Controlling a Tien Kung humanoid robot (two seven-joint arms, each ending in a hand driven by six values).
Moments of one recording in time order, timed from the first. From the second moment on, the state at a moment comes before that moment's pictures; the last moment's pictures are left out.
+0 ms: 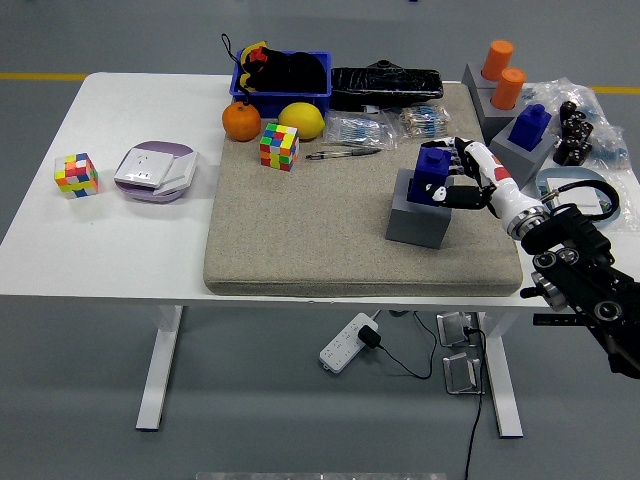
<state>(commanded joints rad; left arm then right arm) -0.13 0.32 -0.47 -0.31 0.70 -0.16 0.15 0.68 -0.22 0.73 0.86 -1.08 -0.20 0.20</state>
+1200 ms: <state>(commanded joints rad) -0.13 0.32 -0.47 -0.31 0.69 -0.16 0.15 0.69 -0.21 0.69 0.86 -1.08 -0.19 0.18</state>
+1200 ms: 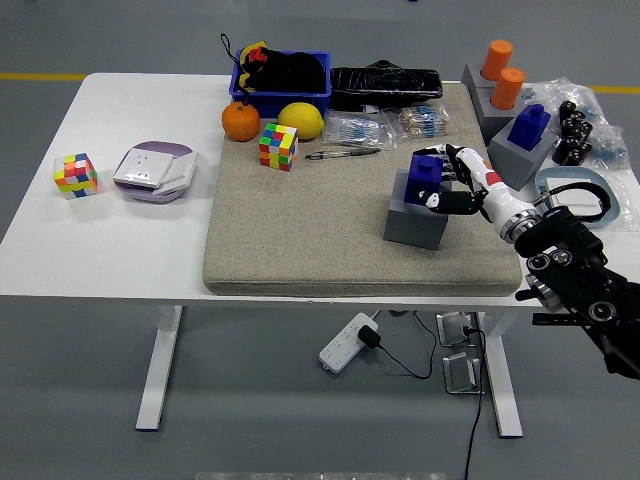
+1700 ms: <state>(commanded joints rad) -0.13 0.32 -0.47 -0.31 0.69 -0.16 0.15 0.69 -0.21 0.69 0.88 -1.12 -0.19 0.16</state>
